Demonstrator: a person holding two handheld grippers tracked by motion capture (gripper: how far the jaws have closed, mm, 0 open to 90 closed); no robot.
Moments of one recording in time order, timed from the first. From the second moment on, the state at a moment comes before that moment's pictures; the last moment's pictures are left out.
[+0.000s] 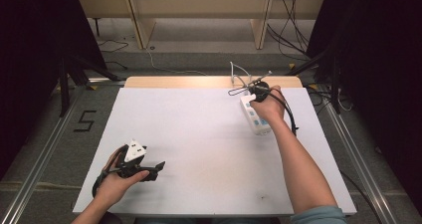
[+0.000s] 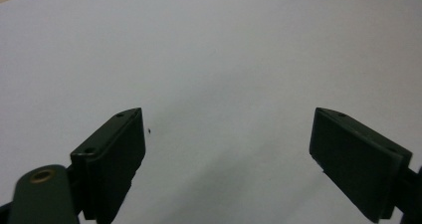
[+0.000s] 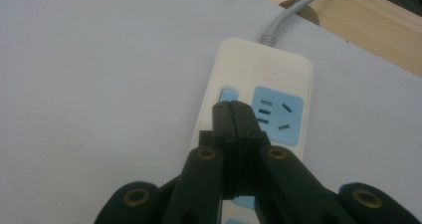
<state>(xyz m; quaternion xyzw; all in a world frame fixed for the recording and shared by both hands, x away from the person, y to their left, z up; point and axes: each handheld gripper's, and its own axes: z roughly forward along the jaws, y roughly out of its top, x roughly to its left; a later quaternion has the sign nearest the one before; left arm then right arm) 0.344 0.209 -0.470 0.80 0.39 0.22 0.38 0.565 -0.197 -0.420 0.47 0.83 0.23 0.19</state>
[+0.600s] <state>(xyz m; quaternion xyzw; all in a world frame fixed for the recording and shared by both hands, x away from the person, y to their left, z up) 0.344 0.209 -0.469 0.80 0.40 0.22 0.39 0.554 -0.205 -0.418 0.47 0.84 0.22 0.17</state>
